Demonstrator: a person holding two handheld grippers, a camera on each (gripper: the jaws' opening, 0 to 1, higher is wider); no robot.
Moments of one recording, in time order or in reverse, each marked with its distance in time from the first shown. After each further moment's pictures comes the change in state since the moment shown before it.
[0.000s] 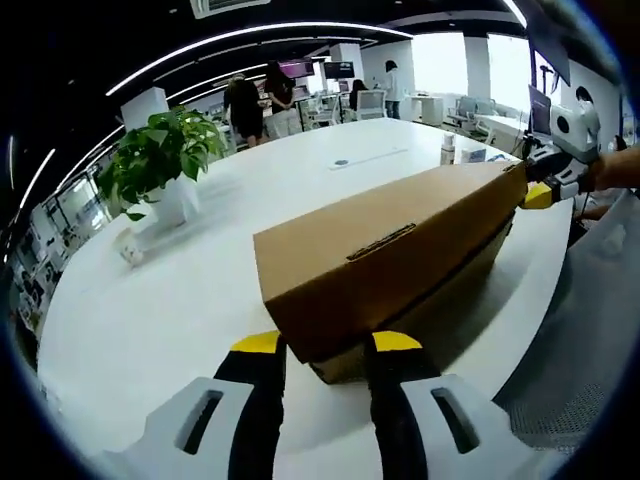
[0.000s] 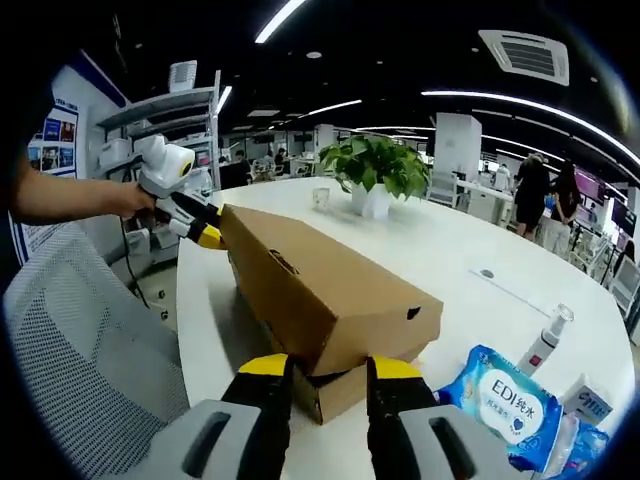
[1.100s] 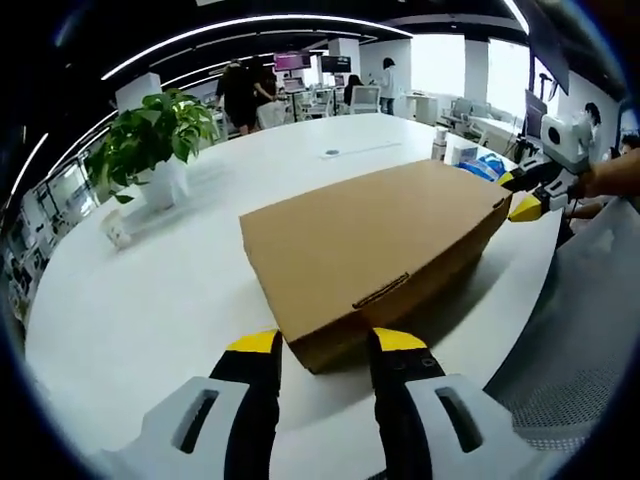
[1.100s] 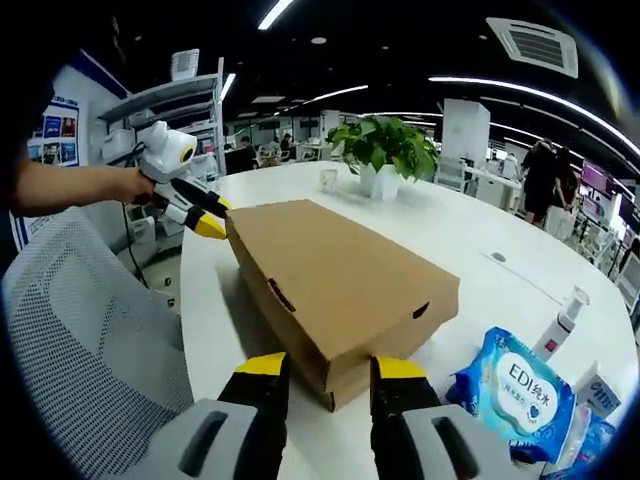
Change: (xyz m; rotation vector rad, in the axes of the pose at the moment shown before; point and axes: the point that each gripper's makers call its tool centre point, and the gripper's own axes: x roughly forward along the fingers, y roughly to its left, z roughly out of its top) left arm 0.002 -0.003 -0.016 -0.058 0.015 -0.062; right arm 0.008 0.008 -0.018 0.013 0.064 0.029
